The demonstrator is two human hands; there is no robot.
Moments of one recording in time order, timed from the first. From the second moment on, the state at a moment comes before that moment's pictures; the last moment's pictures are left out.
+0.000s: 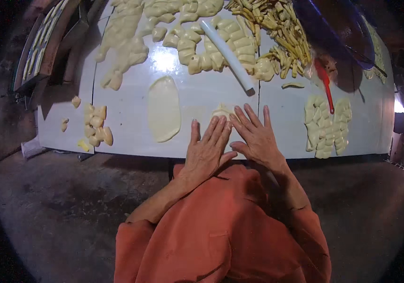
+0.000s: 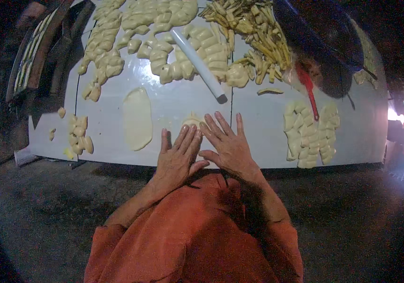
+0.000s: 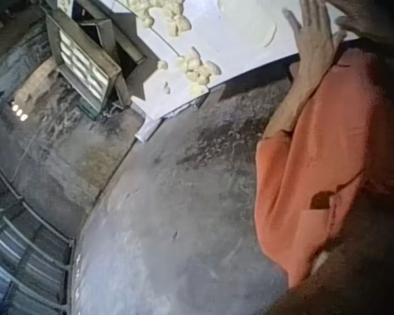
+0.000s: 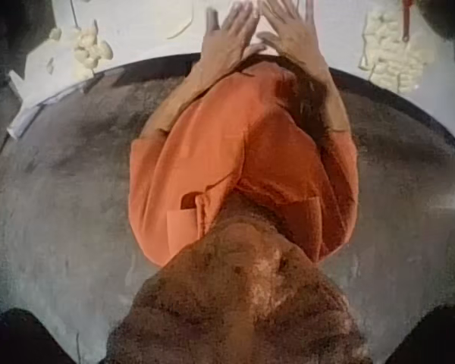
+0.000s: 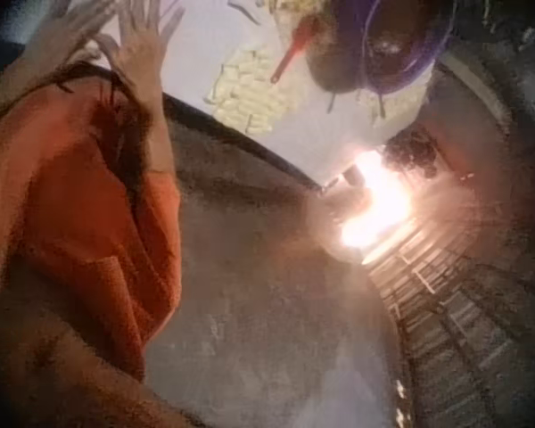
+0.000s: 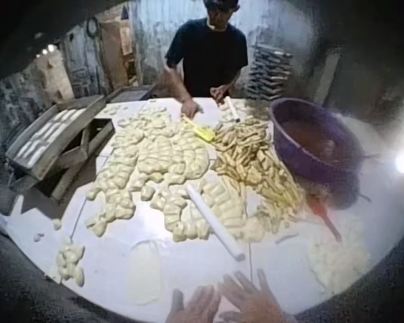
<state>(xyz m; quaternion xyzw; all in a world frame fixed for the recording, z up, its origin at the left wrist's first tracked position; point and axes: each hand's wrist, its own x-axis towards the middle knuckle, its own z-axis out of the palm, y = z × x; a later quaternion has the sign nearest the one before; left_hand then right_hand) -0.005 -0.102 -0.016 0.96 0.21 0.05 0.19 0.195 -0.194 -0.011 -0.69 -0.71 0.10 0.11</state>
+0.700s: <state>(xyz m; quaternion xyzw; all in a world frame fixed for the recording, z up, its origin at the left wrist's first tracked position) 0.005 -0.091 -0.010 0.96 0.23 0.07 0.14 0.228 -0.056 -0.015 -0.77 -0.58 -0.13 0.23</state>
